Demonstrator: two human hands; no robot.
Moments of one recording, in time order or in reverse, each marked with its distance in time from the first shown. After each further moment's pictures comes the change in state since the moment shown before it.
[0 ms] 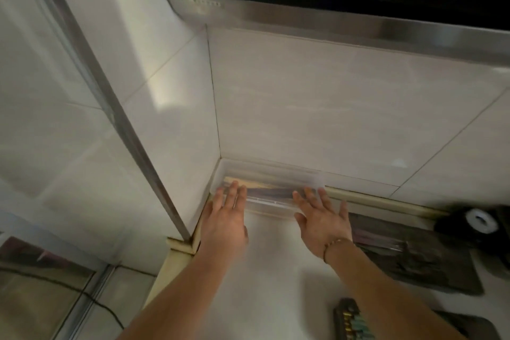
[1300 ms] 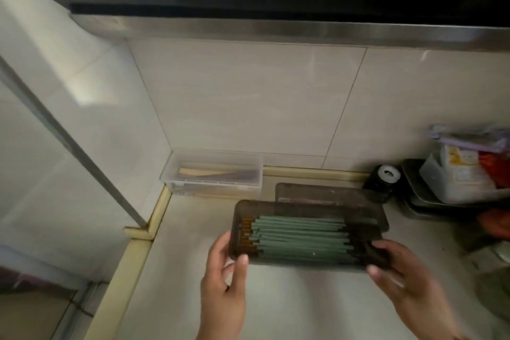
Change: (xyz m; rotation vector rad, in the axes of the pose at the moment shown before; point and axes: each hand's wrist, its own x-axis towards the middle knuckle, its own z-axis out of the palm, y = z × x) left_hand -0.169 0.134 0.013 -1.275 0.246 -0.198; right_hand -0.252 0.176 0.009 1.084 0.327 0.293
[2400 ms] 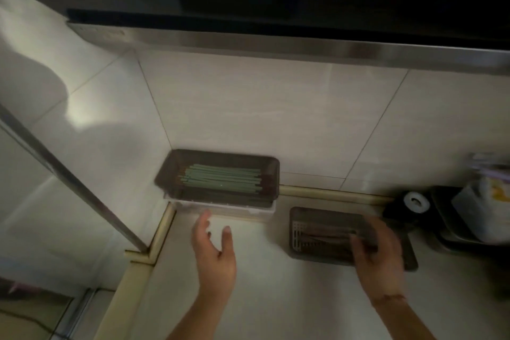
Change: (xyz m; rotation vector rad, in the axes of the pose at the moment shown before) left_hand 0.124 -0.028 0.007 0.189 0.260 0.128; right_hand 0.121 0.002 0.083 -0.234 0.342 -0.118
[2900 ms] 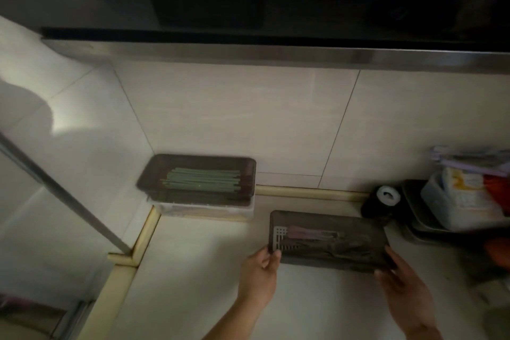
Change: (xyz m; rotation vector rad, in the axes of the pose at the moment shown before) left_hand -0.077 0.032 0.071 0.065 -0.575 -0.302; right_hand -0.017 0.081 -0.069 0.159 -0.101 0.342
